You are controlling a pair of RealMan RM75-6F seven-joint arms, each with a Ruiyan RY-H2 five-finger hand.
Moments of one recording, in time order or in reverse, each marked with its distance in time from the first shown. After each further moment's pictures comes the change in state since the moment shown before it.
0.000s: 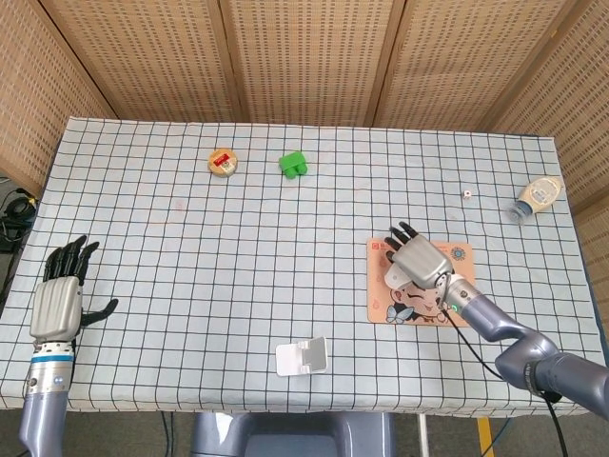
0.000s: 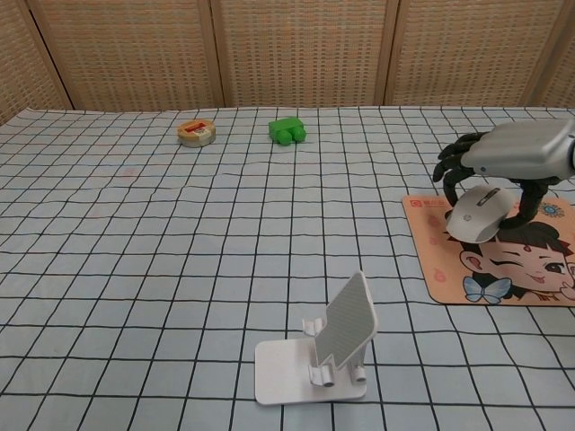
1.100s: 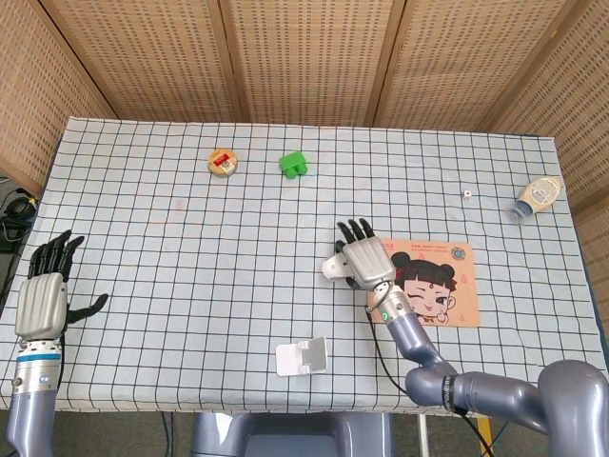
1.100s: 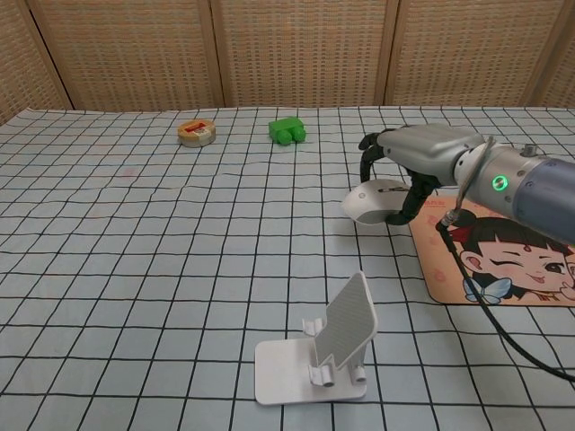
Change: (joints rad) left arm 0.008 0.046 -0.012 -0.021 -0.002 0.018 -0.073; right arm -0.002 -0.296 0.230 -0.193 0.574 0.216 -0.467
